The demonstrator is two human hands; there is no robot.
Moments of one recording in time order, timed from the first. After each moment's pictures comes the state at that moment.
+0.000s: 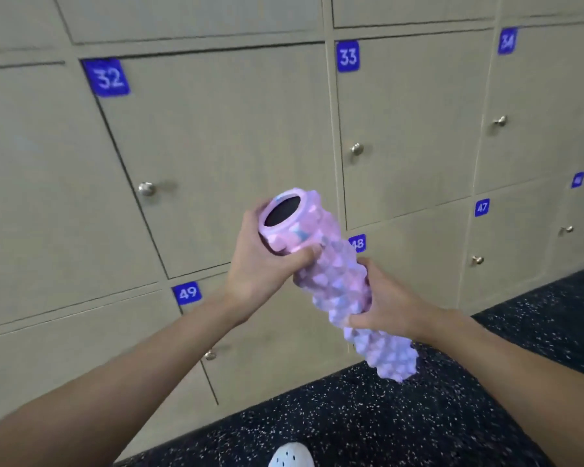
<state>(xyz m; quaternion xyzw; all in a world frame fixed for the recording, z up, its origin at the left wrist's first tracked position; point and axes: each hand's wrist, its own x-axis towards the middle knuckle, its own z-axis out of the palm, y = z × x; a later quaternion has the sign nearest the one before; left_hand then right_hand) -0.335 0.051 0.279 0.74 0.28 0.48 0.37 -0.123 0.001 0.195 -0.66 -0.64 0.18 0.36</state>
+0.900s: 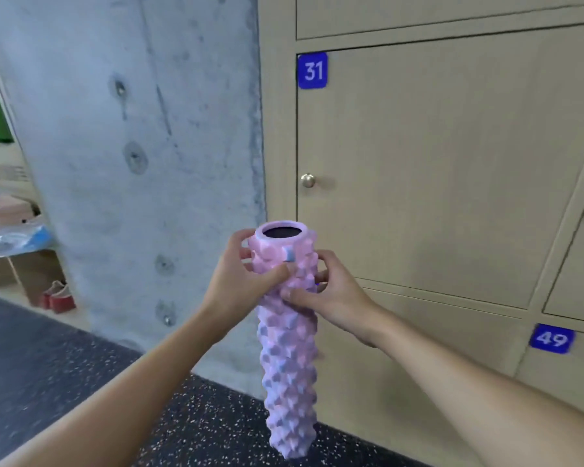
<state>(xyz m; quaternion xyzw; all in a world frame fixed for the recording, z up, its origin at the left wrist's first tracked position) -0.888 0.111 0.261 0.53 0.56 0.59 0.23 -0.729 0.176 0.240 -0.34 -0.74 0.45 0.37</state>
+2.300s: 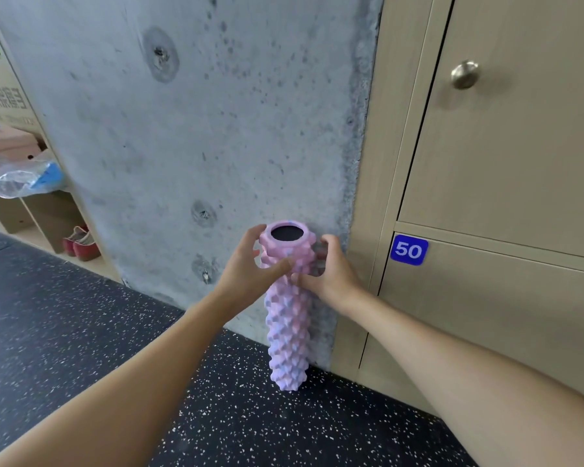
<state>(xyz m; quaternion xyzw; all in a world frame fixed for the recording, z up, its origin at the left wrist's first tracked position) -1.079 0.207 0.115 0.52 0.63 0.51 0.26 -0.922 0.273 0.105 -0.41 -0.75 0.39 0.35</state>
